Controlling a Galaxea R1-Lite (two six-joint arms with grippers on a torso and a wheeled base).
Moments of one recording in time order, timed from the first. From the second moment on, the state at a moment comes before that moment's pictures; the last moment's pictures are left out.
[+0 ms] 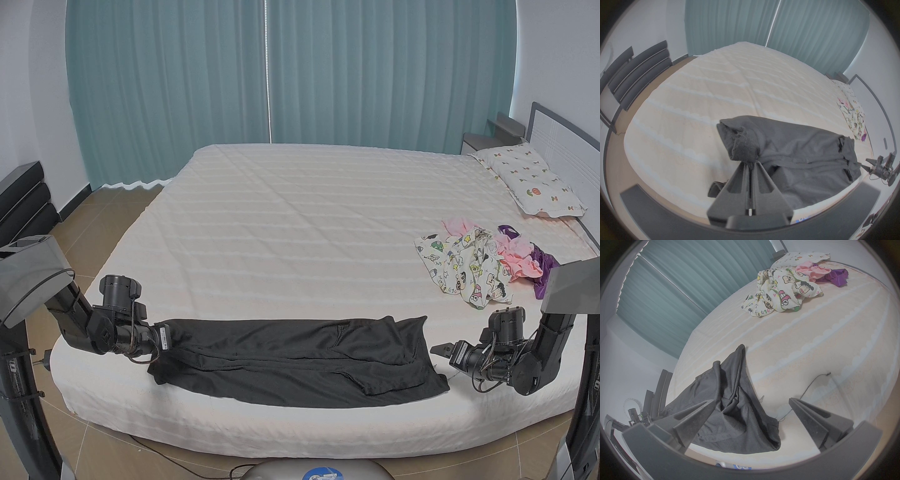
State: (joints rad) left arm -0.01 2.19 -0.82 -0.48 -0.11 -0.21; right arm 0.11 2.26 -0.44 -1.11 0.14 0.62
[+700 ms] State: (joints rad) left arm -0.16 2.12 -0.87 -0.37 -0.01 -0.28; right arm 0.11 2.26 -0.43 -1.14 0.14 0.62
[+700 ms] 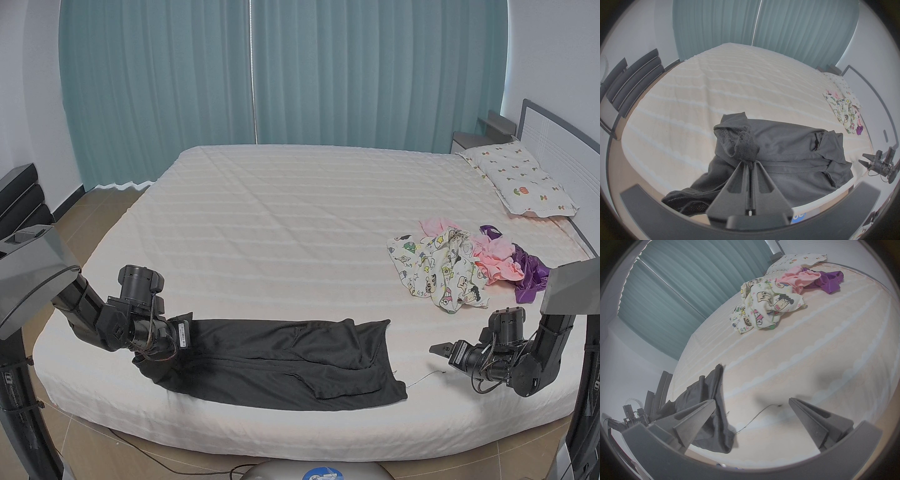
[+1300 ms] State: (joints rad) left arm -0.34 2.14 -1.11 -0.15 0.01 -0.46; right arm 0.11 2.26 -0.43 -1.14 0.14 0.62
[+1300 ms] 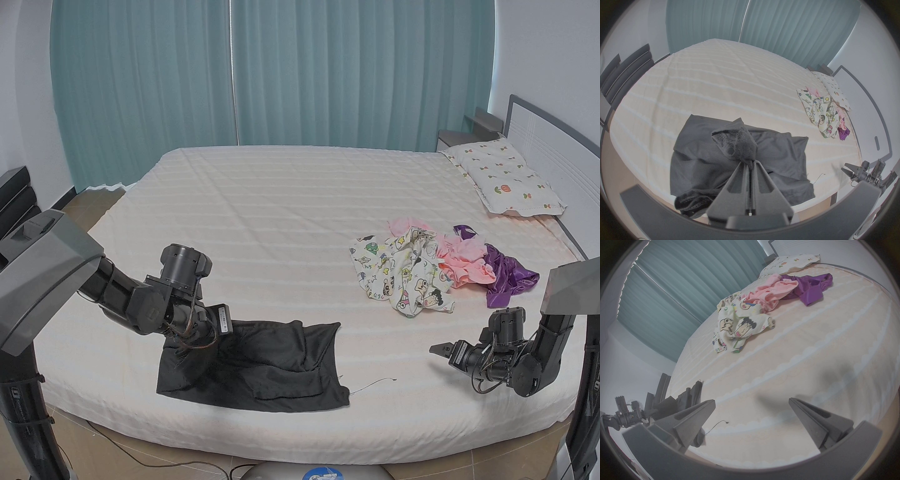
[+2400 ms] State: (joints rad) left arm -0.50 2.35 -1.35 -0.07 0.03 -0.72; right arm 0.12 2.27 -0.43 -1.14 0.14 0.62
